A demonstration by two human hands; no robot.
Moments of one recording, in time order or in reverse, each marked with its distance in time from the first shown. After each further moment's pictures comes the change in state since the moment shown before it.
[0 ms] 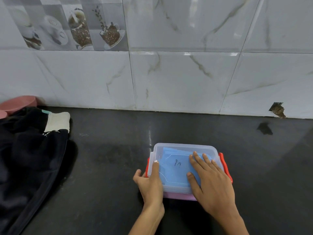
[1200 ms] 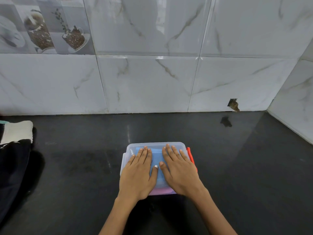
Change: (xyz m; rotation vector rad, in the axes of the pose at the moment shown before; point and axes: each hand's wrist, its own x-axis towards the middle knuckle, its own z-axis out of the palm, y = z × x) left_hand 0.003 0.008 0.005 1.441 -0.432 1.164; right_hand 0.010 0.013 0.002 -0.014 -0.136 -0.077
